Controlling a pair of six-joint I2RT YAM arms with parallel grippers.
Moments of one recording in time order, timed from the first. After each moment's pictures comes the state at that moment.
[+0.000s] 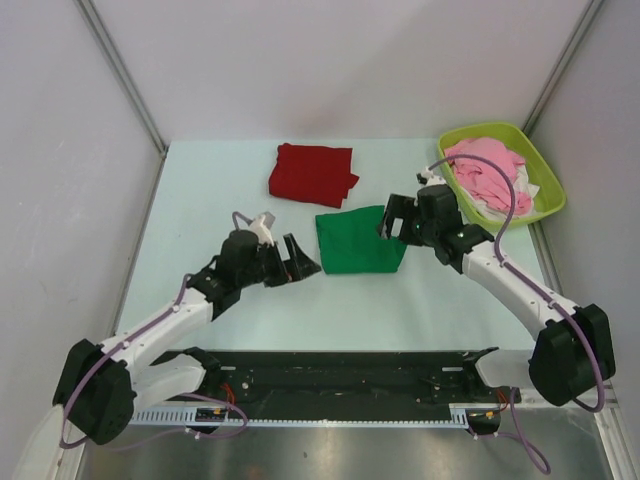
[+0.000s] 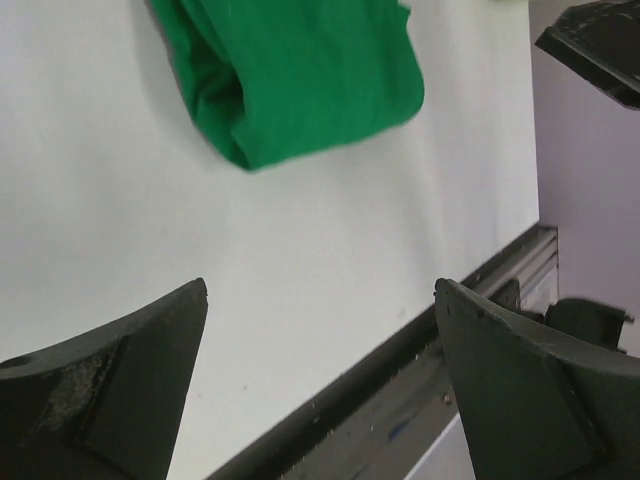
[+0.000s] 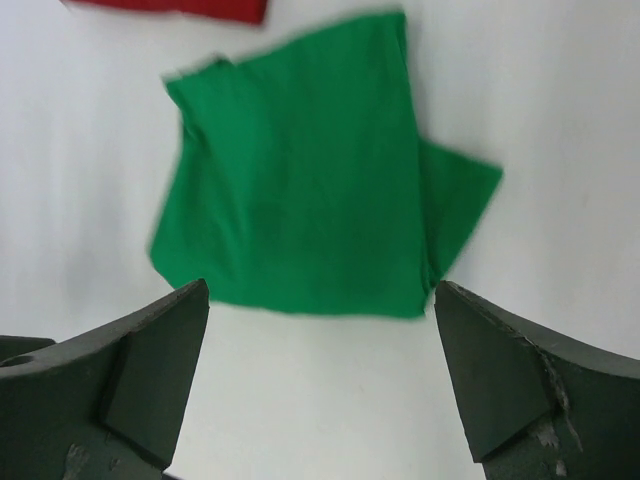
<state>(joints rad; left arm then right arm) -0.52 1.07 0.61 -0.09 0.26 -0.75 0.44 1.30 1.01 -0.30 0.03 0.53</state>
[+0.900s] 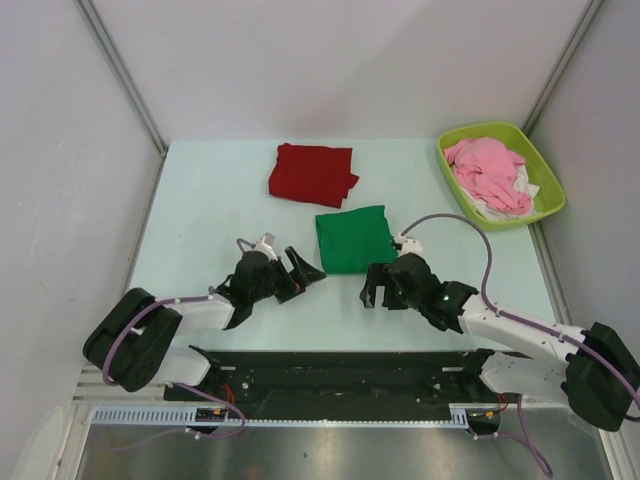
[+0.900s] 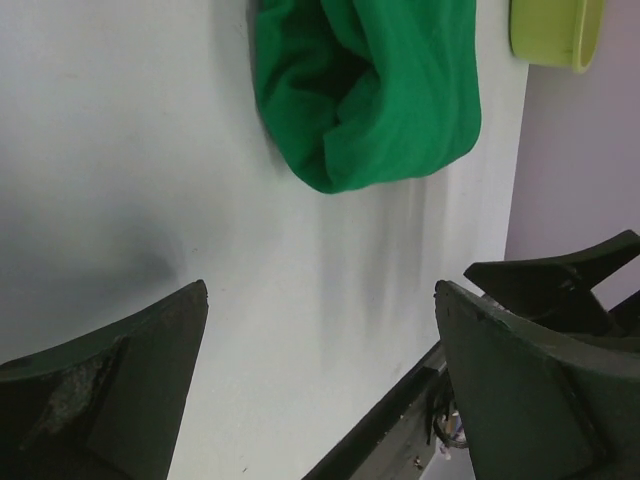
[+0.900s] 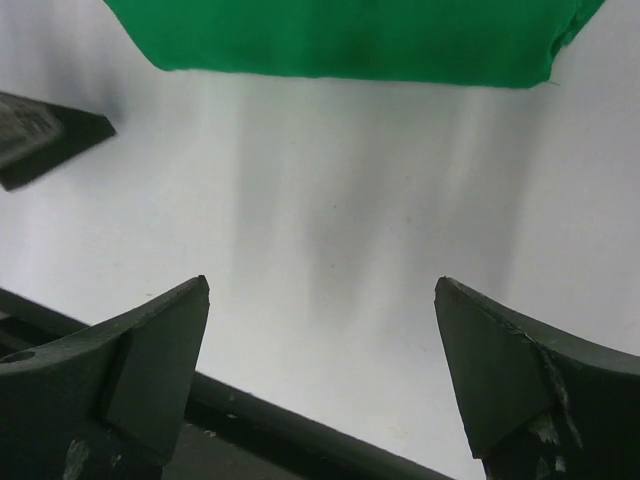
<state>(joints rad) -0.59 1.33 0.32 0.49 0.20 -1.05 0.80 1.05 0.57 -0.26 0.15 0.75</state>
